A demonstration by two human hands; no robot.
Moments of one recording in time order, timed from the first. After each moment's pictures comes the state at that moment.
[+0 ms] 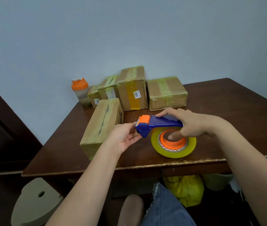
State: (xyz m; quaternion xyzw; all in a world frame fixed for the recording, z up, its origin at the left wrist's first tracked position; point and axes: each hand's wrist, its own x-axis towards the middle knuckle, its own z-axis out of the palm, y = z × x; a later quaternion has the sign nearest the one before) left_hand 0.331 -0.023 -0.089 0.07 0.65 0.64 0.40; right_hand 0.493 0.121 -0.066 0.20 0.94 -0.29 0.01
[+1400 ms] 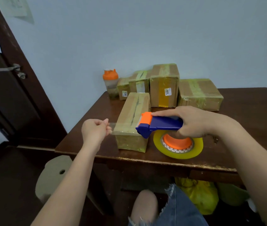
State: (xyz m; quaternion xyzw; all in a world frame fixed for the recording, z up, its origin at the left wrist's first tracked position) left_hand 0.234 -0.154 -0.098 0.06 0.81 0.58 0.01; right_hand 0.426 0.048 -0.038 0.08 0.97 -0.23 0.01
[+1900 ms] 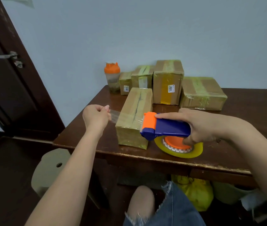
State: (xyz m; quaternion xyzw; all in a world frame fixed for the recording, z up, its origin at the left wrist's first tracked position) left_hand 0.216 -0.144 -0.087 0.07 0.80 0.59 -0.03; right_hand 0.431 0.046 -0.040 0.07 0.98 -0.14 0.08
